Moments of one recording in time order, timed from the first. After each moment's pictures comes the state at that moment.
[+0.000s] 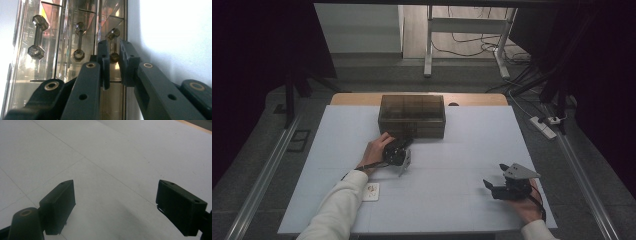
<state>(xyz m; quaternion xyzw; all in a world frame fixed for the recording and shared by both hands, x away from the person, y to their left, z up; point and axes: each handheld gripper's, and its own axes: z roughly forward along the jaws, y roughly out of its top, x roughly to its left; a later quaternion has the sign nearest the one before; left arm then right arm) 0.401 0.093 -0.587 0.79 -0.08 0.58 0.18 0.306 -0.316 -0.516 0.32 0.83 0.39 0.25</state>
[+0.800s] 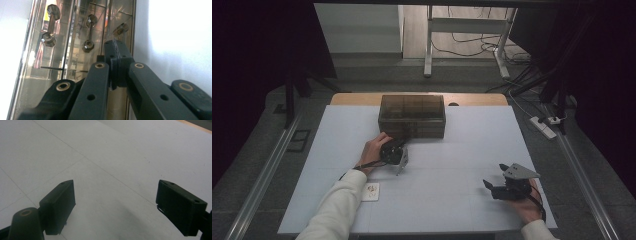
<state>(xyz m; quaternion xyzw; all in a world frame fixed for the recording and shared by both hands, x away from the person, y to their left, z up) 0.398 0.099 -0.584 0.78 -0.06 0.59 0.20 0.306 -0.316 -0.516 0.32 0.83 0.39 0.25</state>
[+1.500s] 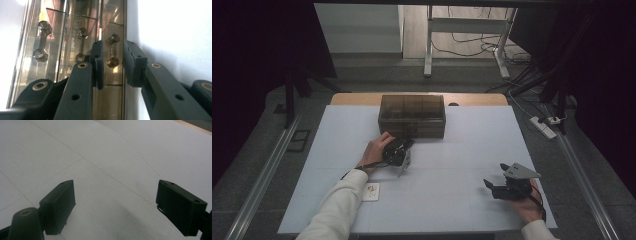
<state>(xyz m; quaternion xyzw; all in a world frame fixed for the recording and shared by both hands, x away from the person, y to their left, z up) 0.399 0.093 -0.583 0.79 -0.08 0.58 0.20 0.306 -0.317 -0.515 0.32 0.83 0.39 0.26</state>
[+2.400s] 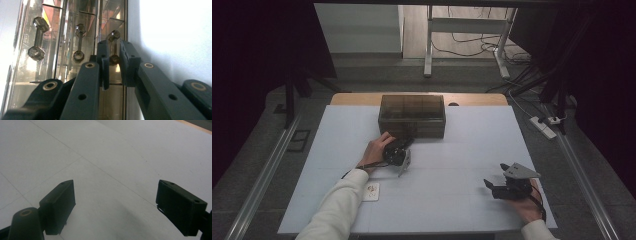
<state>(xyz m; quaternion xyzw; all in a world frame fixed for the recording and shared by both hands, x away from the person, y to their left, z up) 0.402 0.093 -0.590 0.78 -0.09 0.59 0.19 0.307 -0.317 -0.516 0.32 0.83 0.38 0.26</state>
